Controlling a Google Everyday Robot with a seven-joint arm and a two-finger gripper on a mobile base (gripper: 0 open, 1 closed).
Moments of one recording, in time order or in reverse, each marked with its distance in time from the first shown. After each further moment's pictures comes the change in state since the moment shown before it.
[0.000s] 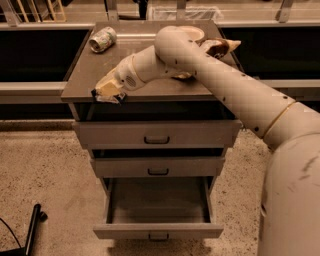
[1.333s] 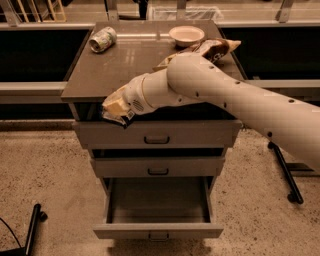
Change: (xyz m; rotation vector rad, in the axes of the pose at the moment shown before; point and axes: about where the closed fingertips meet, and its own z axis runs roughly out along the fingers) arm 0.021 0.071 -0.042 0.168 0.001 0.067
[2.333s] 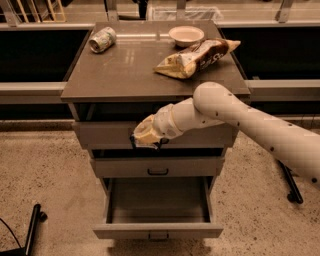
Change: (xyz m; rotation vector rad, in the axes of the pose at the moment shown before) arm 0.136 -0.015 0.001 -0.170 0.073 -0.174
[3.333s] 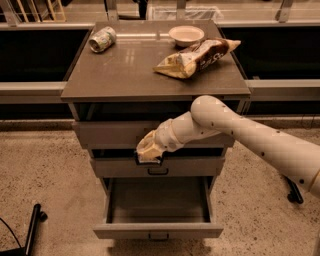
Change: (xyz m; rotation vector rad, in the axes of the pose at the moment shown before) arm 0.055 0.022 0.024 -0.111 0.035 0.029
